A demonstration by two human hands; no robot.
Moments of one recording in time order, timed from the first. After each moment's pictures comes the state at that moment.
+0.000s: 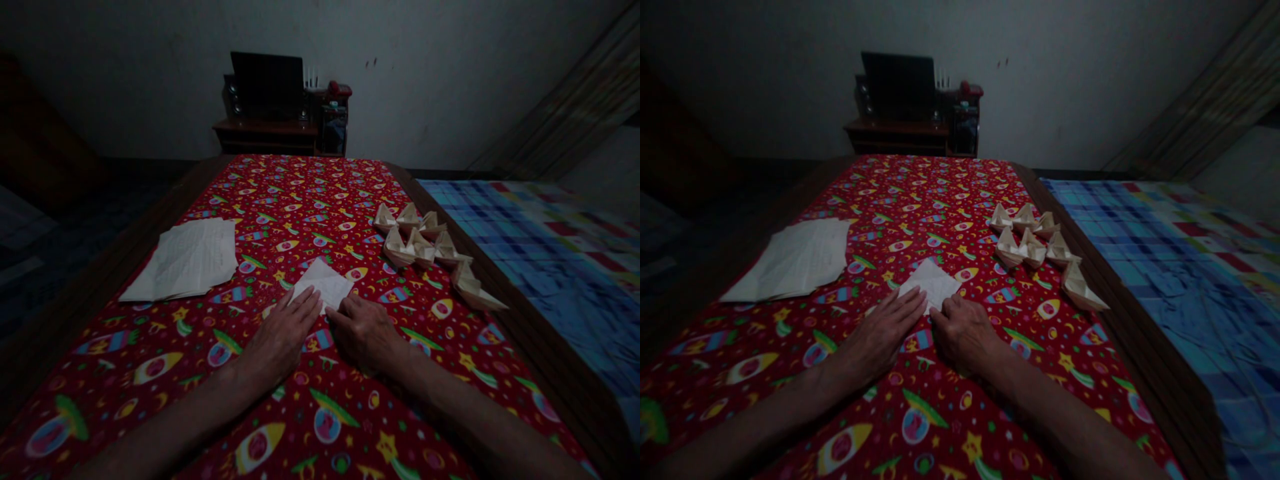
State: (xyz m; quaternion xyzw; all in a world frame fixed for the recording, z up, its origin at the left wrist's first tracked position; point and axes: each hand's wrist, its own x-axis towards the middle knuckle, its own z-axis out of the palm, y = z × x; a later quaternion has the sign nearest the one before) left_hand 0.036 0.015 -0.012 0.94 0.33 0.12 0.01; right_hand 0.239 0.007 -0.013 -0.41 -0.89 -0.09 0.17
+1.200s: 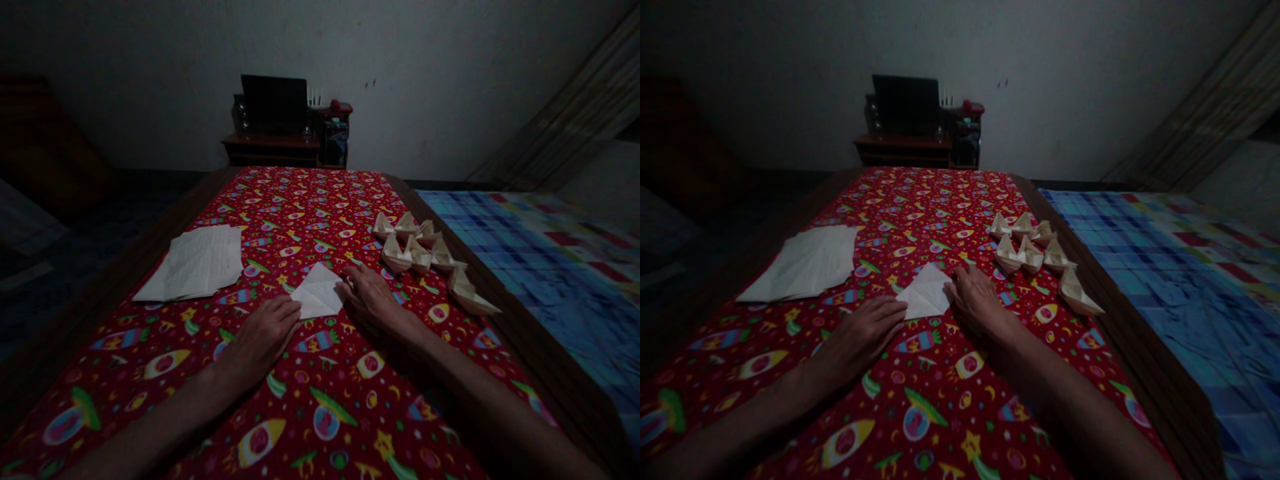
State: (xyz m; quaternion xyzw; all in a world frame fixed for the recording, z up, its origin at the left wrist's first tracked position) left_hand 0.010 0.014 0.002 0.92 0.35 0.18 0.01; right_hand 0.259 0.056 -0.003 -0.52 -0.83 0.02 0.21
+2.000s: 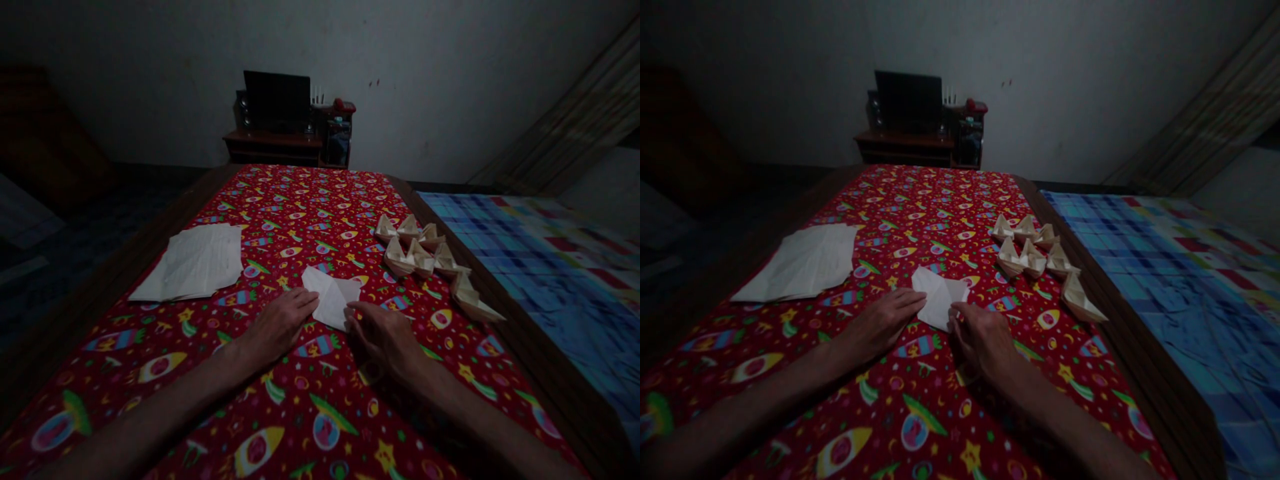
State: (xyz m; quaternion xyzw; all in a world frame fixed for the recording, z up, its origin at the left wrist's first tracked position) left_hand 0.028 0.045 -0.006 0.93 0.31 0.18 0.04; right_hand 0.260 -0.003 -0.004 -0.51 -0.81 0.07 0.27
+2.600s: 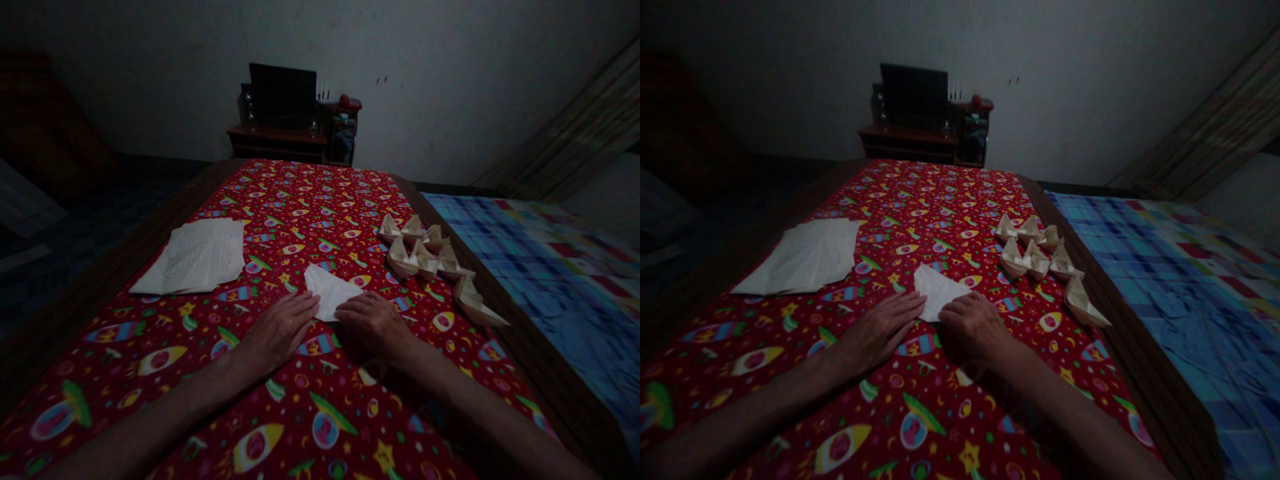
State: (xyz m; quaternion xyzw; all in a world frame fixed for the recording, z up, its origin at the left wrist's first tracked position) left_hand 0.024 0.028 -0.021 0.92 0.32 0.23 0.06; right_hand 0.261 0.024 0.006 -0.35 -0.92 0.05 0.16
